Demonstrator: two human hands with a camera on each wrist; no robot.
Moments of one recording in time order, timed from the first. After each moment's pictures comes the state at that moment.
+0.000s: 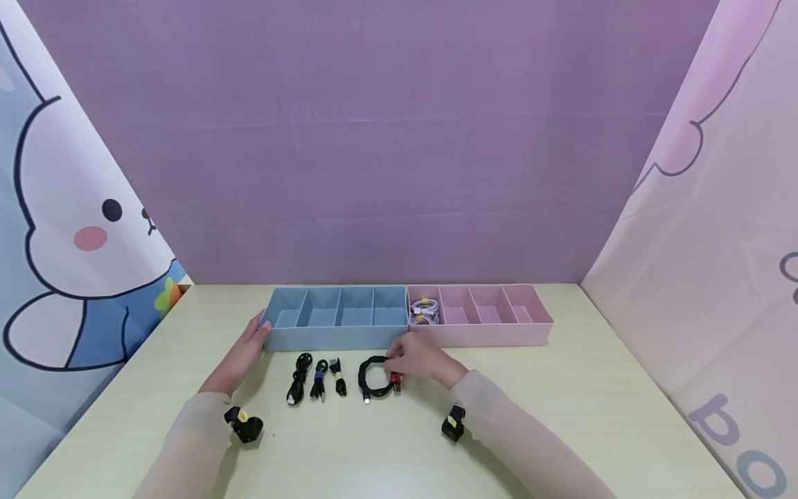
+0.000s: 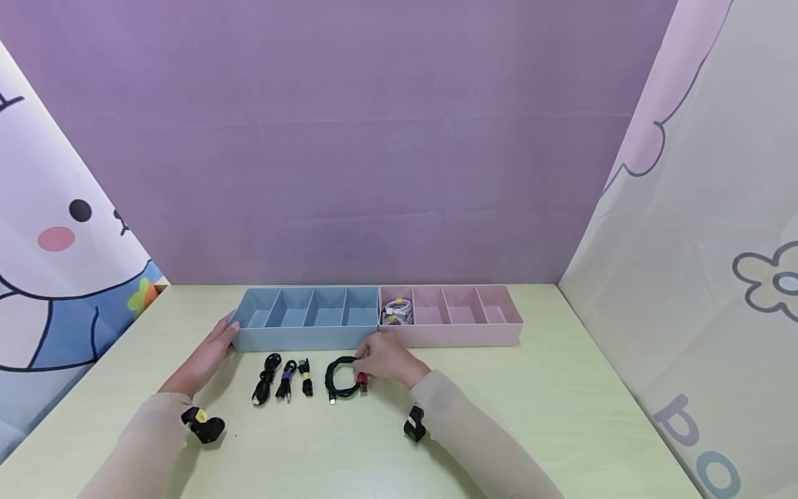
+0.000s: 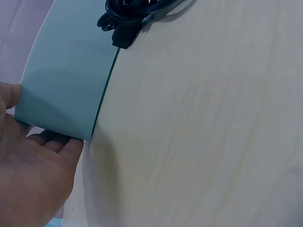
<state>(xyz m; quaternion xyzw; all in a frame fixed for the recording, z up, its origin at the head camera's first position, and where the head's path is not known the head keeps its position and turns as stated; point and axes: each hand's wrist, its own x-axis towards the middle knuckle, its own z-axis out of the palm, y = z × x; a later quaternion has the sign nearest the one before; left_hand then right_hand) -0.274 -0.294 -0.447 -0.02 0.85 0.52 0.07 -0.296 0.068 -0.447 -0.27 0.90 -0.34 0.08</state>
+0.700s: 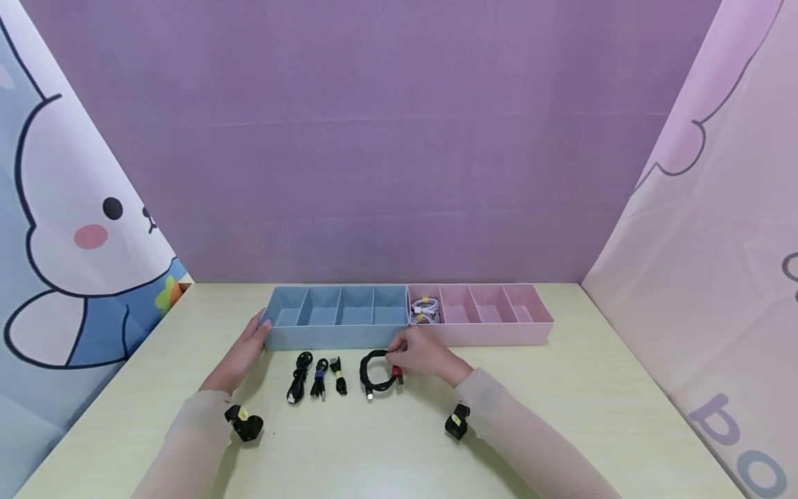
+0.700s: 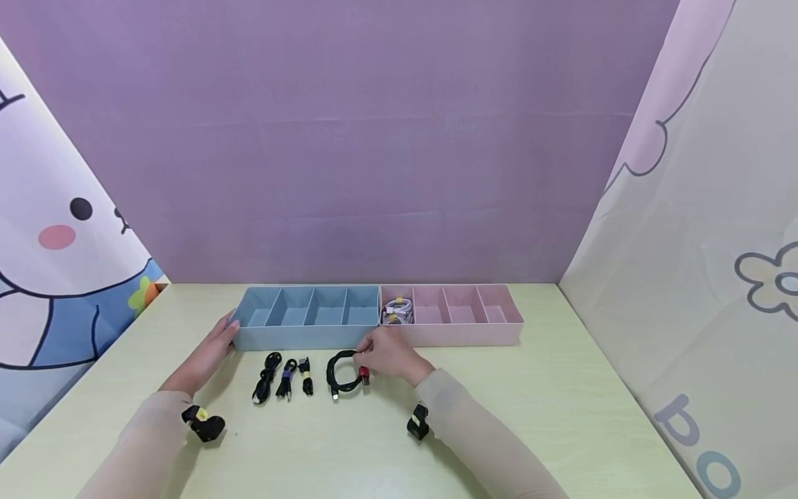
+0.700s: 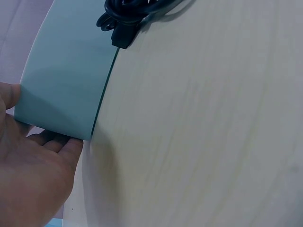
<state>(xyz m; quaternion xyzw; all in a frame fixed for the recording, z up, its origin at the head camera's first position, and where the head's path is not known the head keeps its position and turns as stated) -0.272 -0.293 -0.444 -0.02 0.85 0.52 0.07 -0.296 0.073 -0.443 -0.28 0.88 -0.38 0.06</state>
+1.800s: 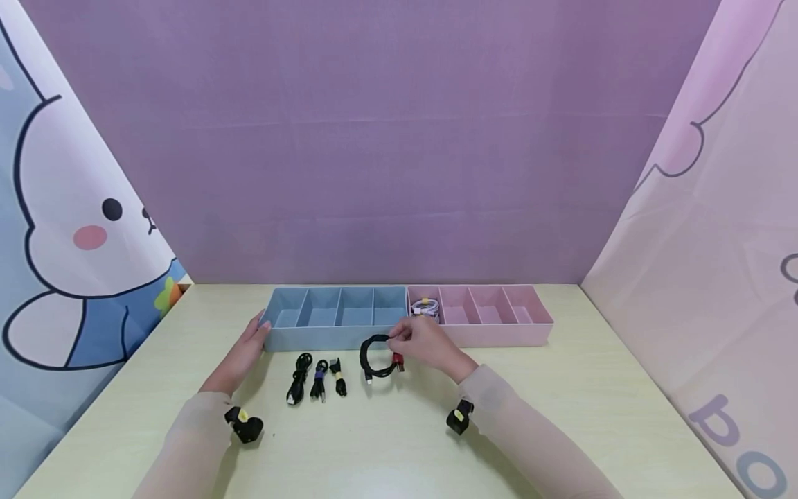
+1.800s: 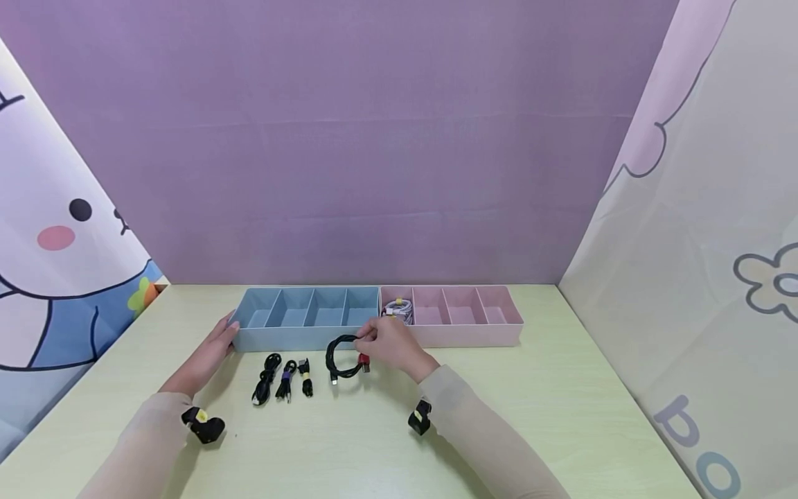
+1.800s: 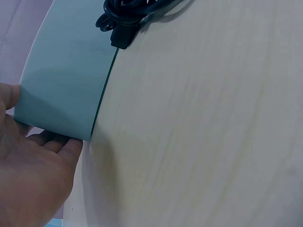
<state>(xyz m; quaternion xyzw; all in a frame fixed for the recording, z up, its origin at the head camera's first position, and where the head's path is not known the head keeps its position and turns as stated) -0.274 -0.294 -0.448 -0.02 0.85 0.52 0.07 -0.300 0.077 -0.427 -0.27 0.87 -0.40 0.01</state>
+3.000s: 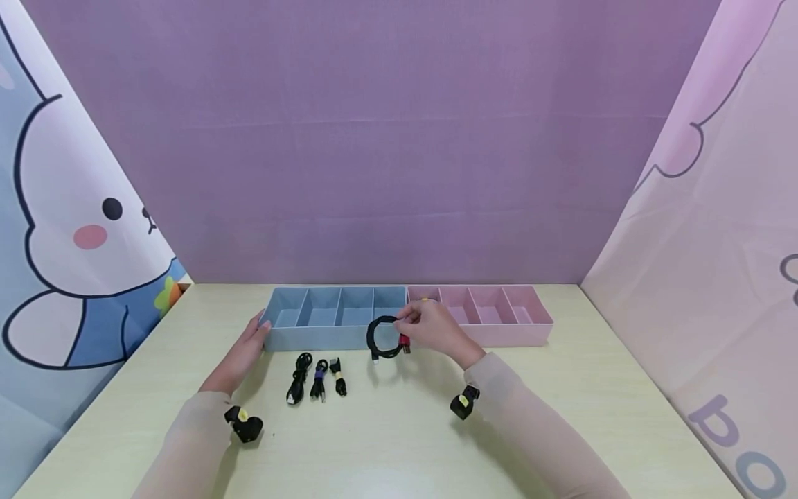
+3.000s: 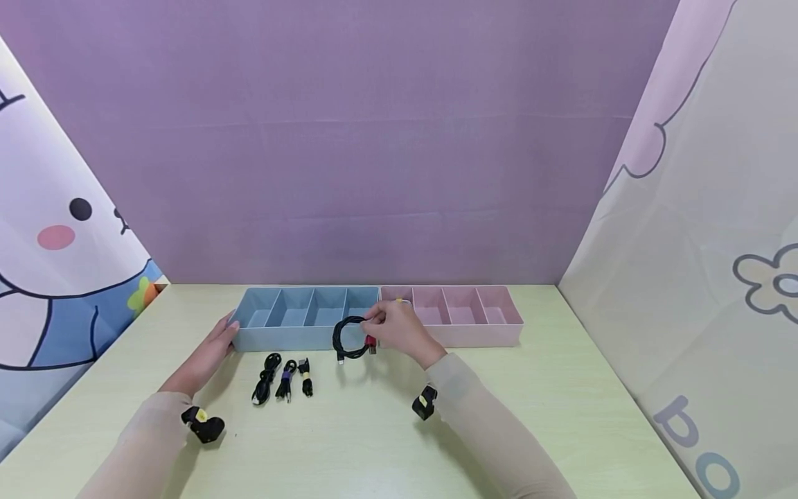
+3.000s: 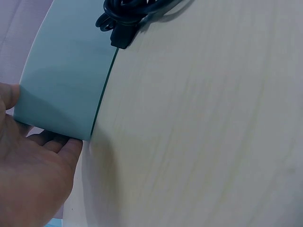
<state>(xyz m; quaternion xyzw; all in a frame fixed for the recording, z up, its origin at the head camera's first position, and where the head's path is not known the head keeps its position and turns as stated) -0.275 -0.295 -0.447 -0.03 0.85 0.52 0.07 -0.311 0.087 -0.405 -0.24 0.88 -0.41 -0.02</state>
